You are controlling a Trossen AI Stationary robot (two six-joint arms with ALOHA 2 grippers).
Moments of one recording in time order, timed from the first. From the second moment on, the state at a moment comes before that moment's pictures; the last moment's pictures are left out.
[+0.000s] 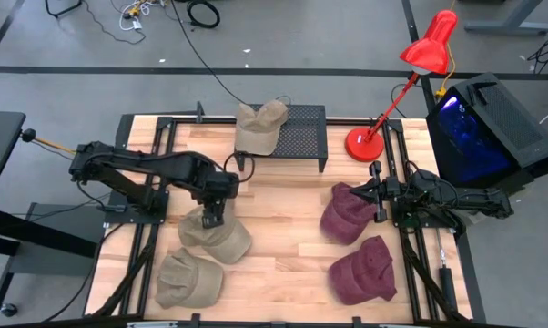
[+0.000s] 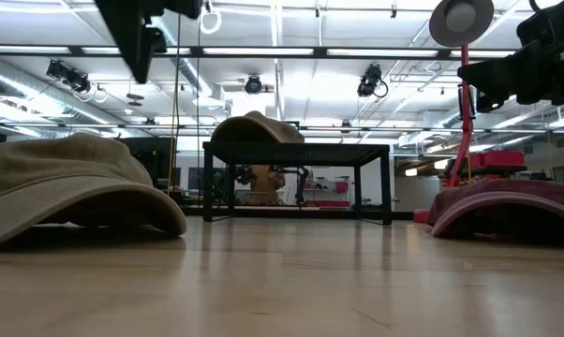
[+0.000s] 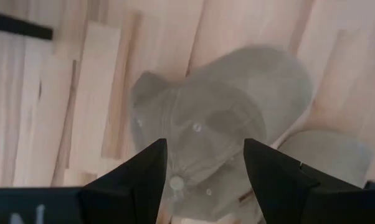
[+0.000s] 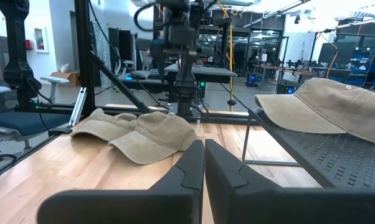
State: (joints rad) left arm -0.13 1.43 1.33 -1.26 -0.02 -0.36; right arm -0.04 0.00 0.02 0.06 -0.07 -0.07
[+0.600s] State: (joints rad) left arm -0.14 1.42 1.15 -1.27 0.03 -0.24; right arm -0.04 0.00 0.02 0.06 -0.07 -0.07
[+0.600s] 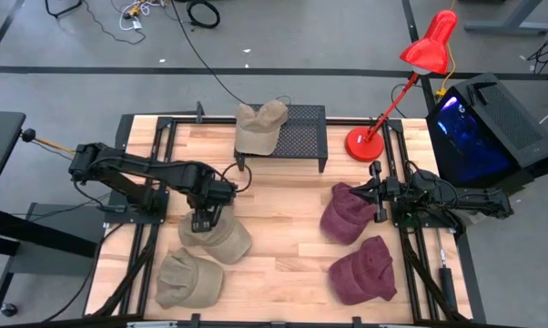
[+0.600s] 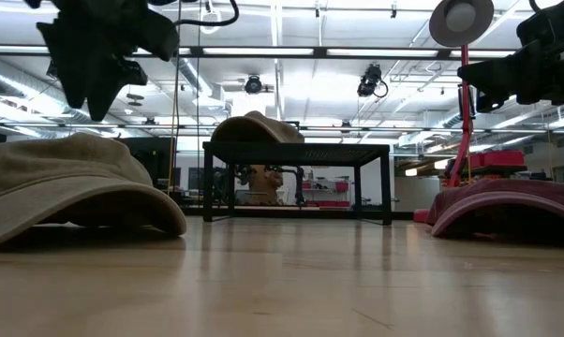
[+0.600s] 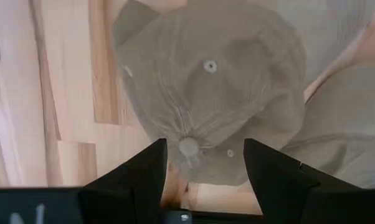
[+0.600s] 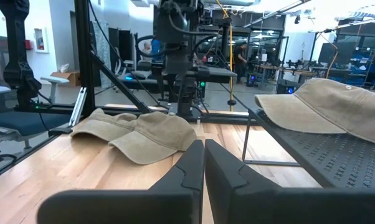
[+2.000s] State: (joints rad) left arm -0.30 1.43 1.10 -1.05 0.00 0.23; right arm -0.04 0.00 0.02 0.06 -0.07 -0.07
